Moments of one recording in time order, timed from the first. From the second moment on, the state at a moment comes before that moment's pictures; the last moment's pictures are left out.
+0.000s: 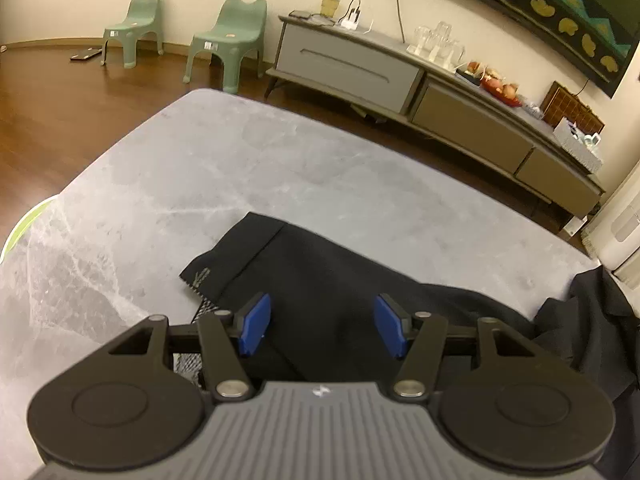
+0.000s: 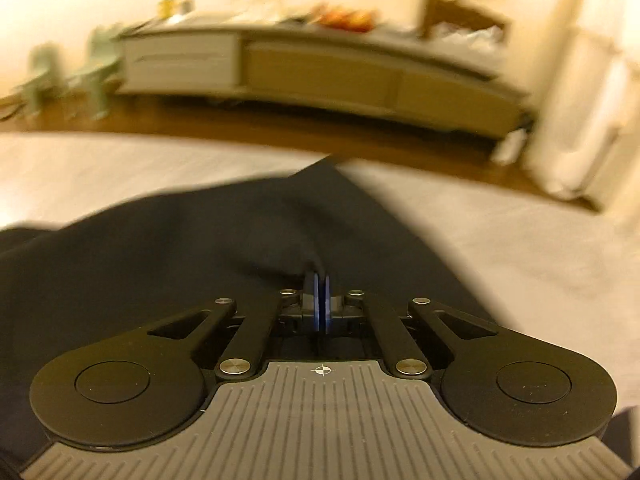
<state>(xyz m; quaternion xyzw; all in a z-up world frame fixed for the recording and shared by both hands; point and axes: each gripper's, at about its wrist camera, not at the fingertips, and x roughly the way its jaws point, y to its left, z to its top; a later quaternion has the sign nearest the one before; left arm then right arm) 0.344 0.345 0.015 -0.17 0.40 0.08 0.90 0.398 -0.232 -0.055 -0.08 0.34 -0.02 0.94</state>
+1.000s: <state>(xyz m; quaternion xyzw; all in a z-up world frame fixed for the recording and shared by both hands) 0.393 0.316 0.012 -0.13 0.39 0.01 0.91 0.344 -0.374 -0.051 0.01 0.39 -0.12 0.91</state>
